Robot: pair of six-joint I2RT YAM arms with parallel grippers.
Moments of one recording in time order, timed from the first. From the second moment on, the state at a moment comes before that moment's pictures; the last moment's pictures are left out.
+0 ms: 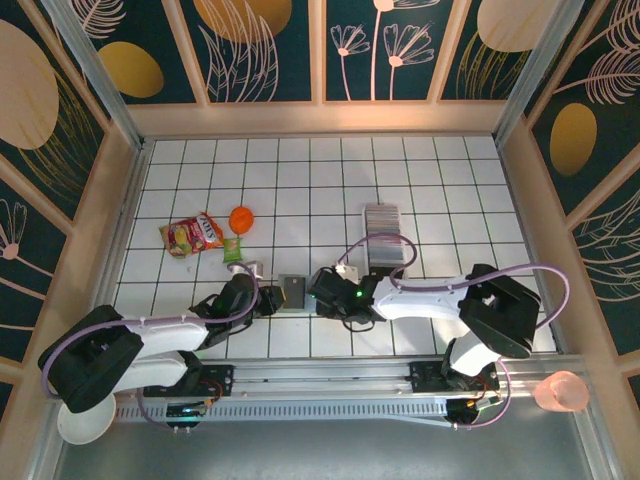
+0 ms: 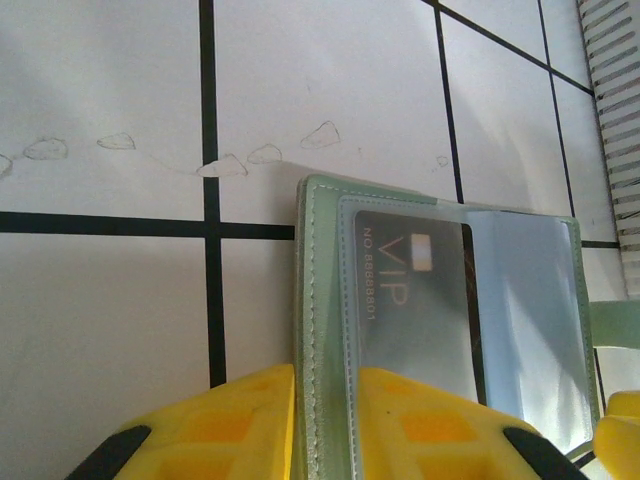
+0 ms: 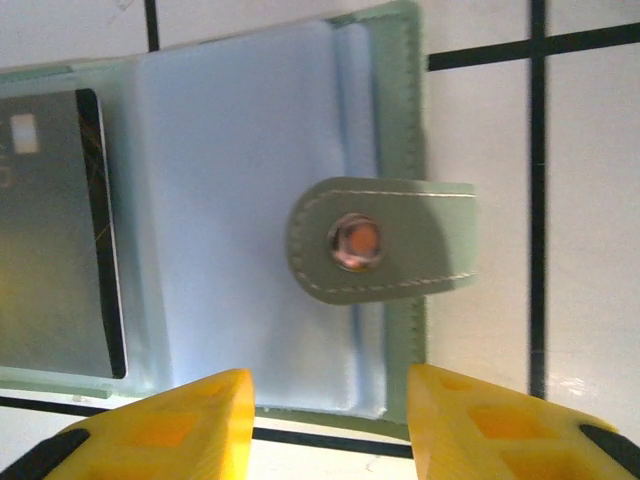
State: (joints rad) left arm -0.77 1.22 0.16 0.37 0.00 -0.91; right arm 1.17 1.54 0.80 -0.42 0.22 1.17
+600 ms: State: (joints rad) left arm -0.77 1.22 0.16 0.36 0.01 -0.91; right arm 1.17 1.63 0.89 -0.41 0.23 1.15
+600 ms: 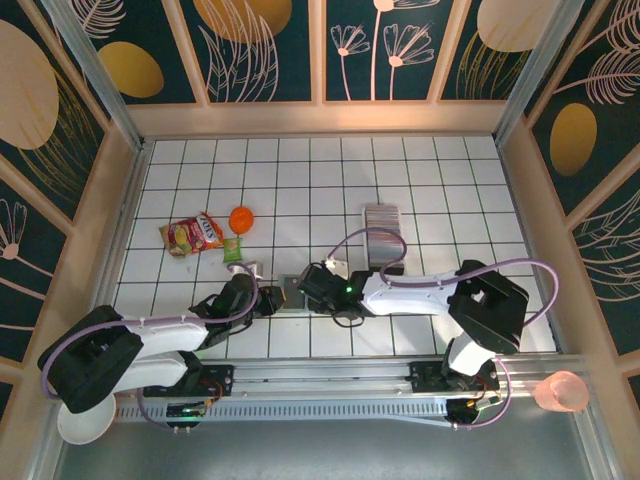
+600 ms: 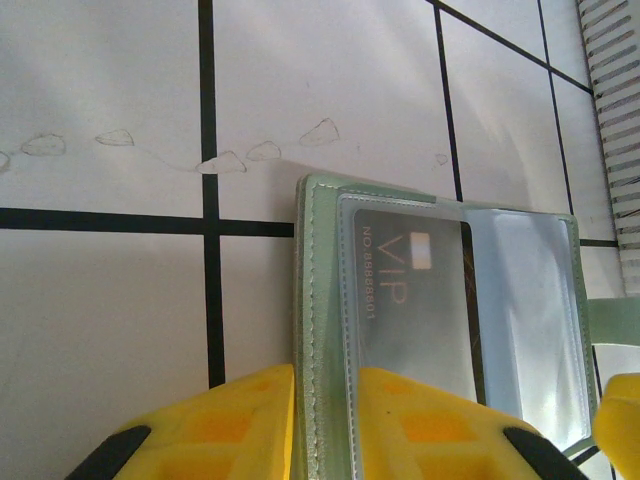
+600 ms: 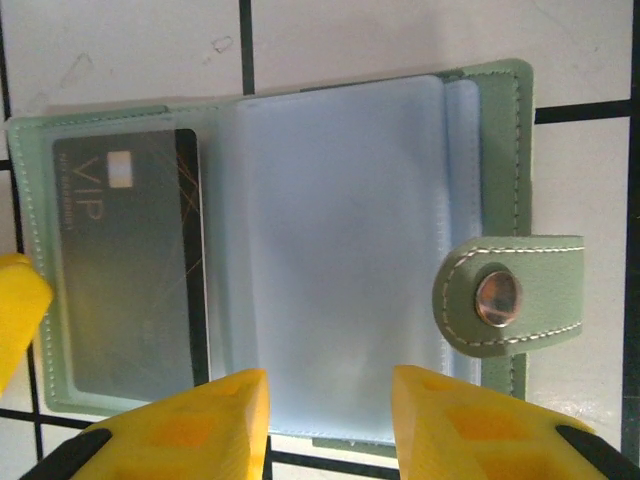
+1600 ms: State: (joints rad) left arm -0.77 1.22 0.16 0.36 0.01 -0.92; right arm 1.17 1.70 0.89 -0.15 0.13 1.15
